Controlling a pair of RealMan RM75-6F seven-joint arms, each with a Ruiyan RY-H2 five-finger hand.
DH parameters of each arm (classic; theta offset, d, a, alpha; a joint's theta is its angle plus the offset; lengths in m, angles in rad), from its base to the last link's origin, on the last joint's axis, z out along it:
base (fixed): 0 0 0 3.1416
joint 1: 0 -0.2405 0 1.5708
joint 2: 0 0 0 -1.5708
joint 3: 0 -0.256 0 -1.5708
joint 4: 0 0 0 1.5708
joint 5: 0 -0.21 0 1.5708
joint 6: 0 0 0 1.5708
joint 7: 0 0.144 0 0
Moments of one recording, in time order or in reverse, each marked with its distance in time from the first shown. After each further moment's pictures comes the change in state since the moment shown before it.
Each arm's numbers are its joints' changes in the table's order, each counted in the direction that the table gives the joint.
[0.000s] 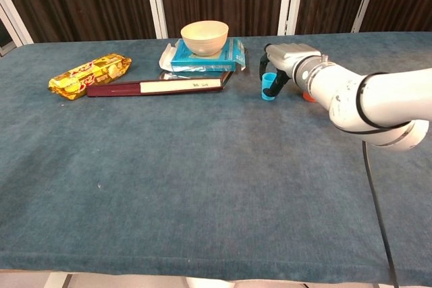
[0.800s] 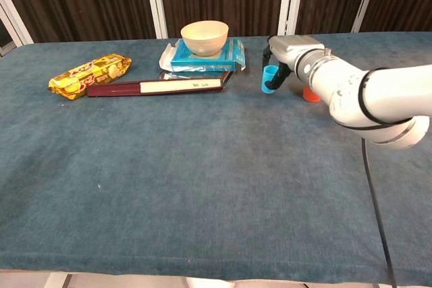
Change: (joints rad) left arm 0.001 0.003 -0.006 -0.001 -0.011 0.005 -0.006; right arm 0.016 0.022 -0.037 0.057 0.006 0.055 -0.033
